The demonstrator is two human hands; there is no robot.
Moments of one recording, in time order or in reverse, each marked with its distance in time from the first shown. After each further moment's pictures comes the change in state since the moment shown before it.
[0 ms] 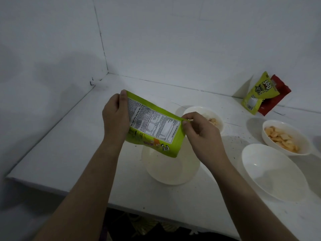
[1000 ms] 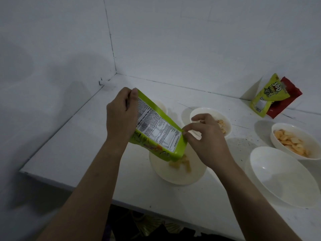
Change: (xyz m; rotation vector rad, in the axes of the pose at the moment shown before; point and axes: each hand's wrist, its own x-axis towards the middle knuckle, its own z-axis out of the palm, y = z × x) left_hand -0.005 0.015 -0.020 0.125 -0.015 0.186; right_hand 0.002 0.005 0.006 -0.244 -0.054 -0.035
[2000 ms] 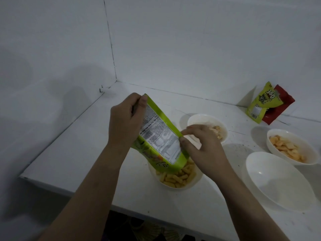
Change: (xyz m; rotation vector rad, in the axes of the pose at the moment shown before) left_hand -0.007 0.026 -0.007 -0.053 -0.070 0.192; right_hand -0.014 -0.005 -0.007 0.092 -0.002 -0.080
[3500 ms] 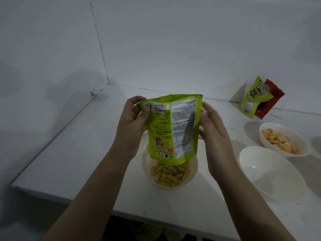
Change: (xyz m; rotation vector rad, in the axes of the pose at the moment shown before) left_hand -0.011 0.004 0.031 -0.869 -0.203 -0.447; right_hand -0.002 -0.019 -0.021 0.690 0.212 0.227
